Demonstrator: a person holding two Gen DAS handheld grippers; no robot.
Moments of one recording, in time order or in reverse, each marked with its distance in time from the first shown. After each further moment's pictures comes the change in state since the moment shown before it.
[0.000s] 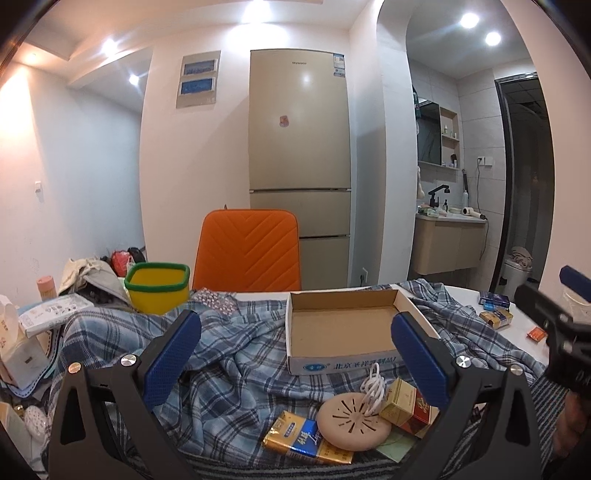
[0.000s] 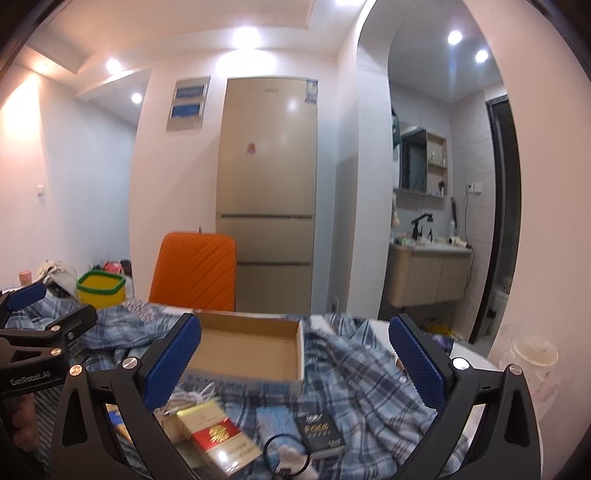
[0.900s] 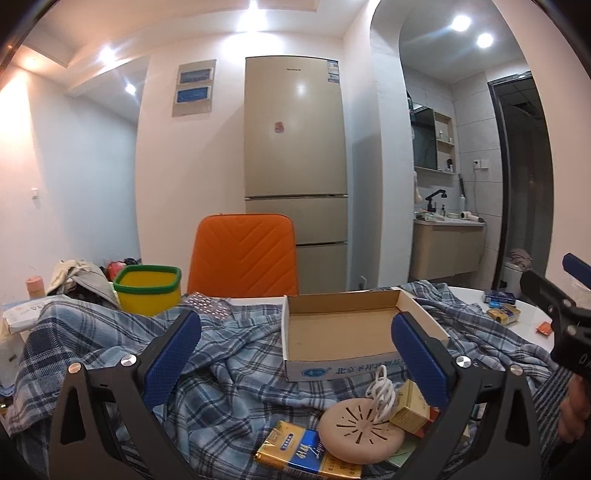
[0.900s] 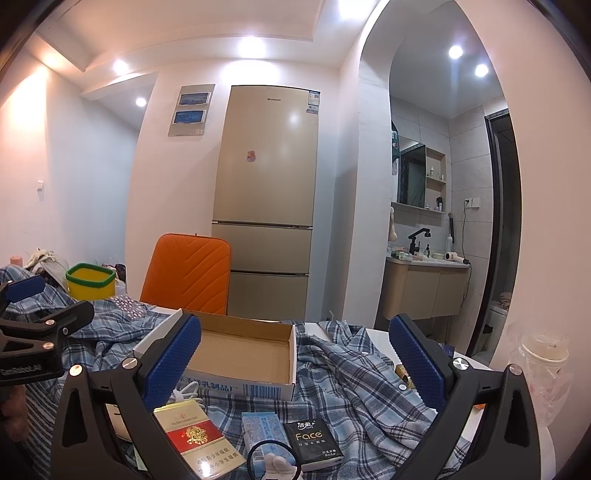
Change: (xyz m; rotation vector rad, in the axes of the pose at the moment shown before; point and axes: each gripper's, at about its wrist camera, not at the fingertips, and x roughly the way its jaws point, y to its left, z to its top) left arm 0.021 -0.002 -0.017 0.013 -0.054 -0.021; right arm 0.015 -0.009 -0.023 -0.009 -0.095 -0.025
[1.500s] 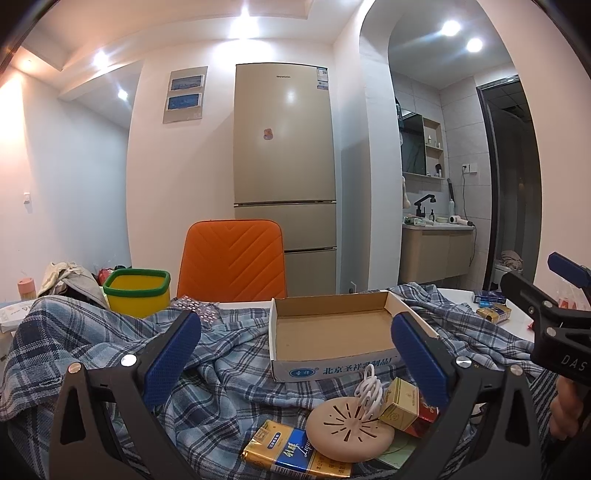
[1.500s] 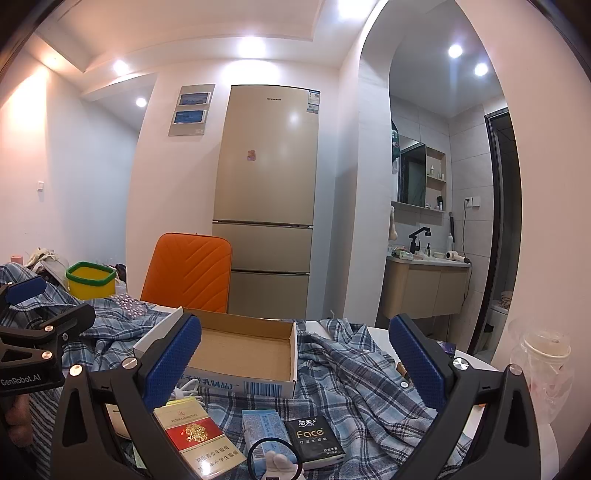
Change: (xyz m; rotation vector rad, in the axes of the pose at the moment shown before) left arm -0.004 -0.005 -0.012 0.014 -0.042 -0.034; right arm 0.001 0.003 -0.009 -0.012 -0.007 -0.006
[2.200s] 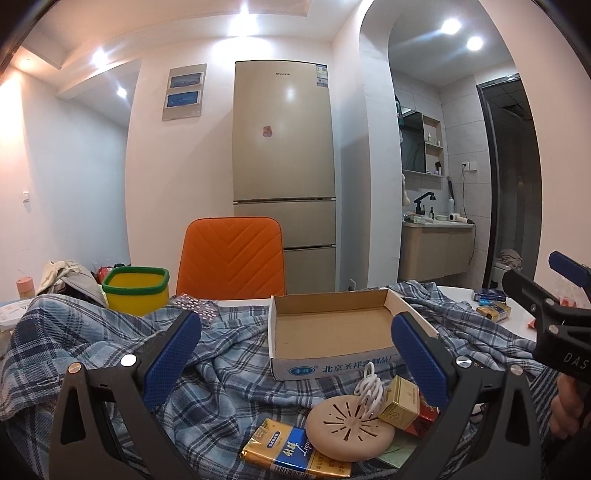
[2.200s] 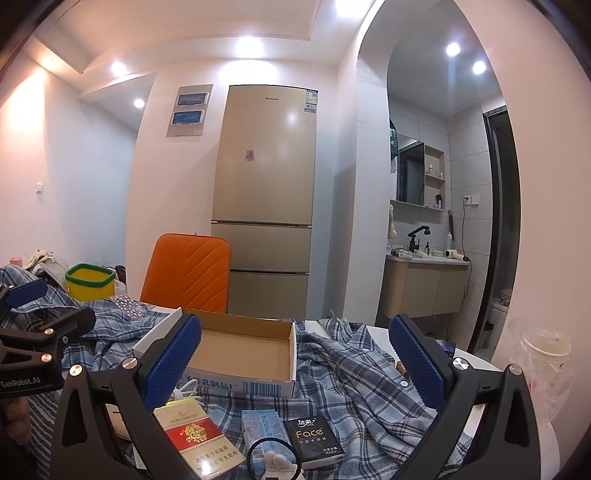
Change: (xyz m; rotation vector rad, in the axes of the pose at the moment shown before) left arm 0.001 0.000 0.001 -0.003 0.009 -0.001; right arm 0.000 0.000 0.000 0.001 0.002 0.000
